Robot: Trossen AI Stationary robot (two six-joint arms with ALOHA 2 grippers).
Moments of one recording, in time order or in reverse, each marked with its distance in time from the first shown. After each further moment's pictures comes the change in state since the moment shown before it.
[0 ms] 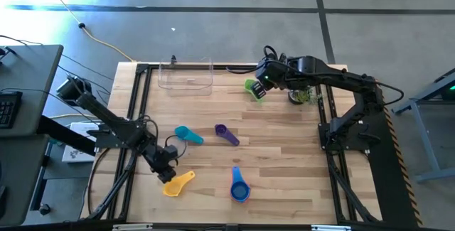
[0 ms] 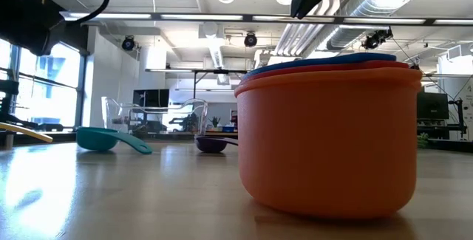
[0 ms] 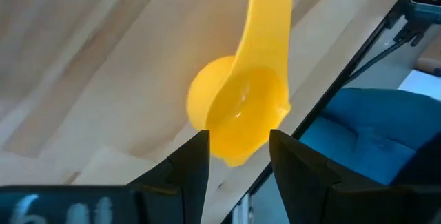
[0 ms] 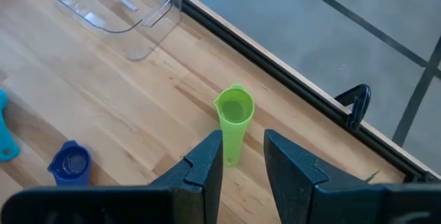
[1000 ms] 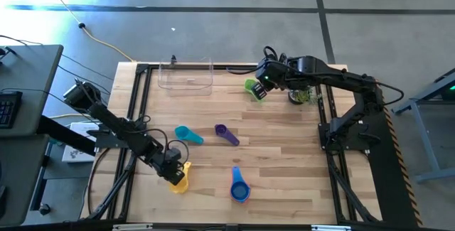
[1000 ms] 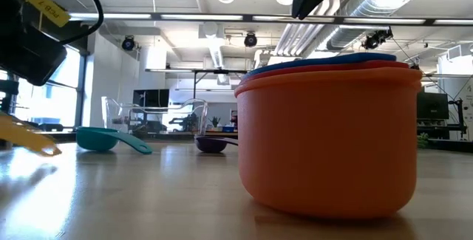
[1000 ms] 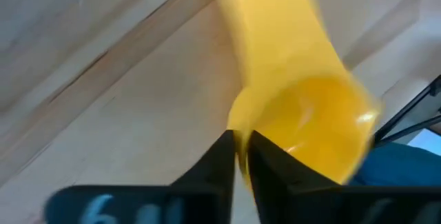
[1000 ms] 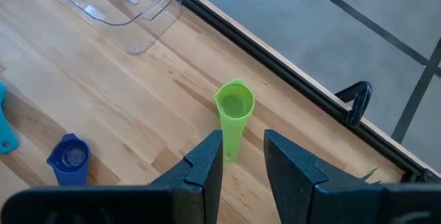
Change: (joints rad) left arm -0.032 0.191 0.002 0.109 -0.109 -0.176; right arm 0.000 0.000 0.000 -0.016 -0.012 -0.006
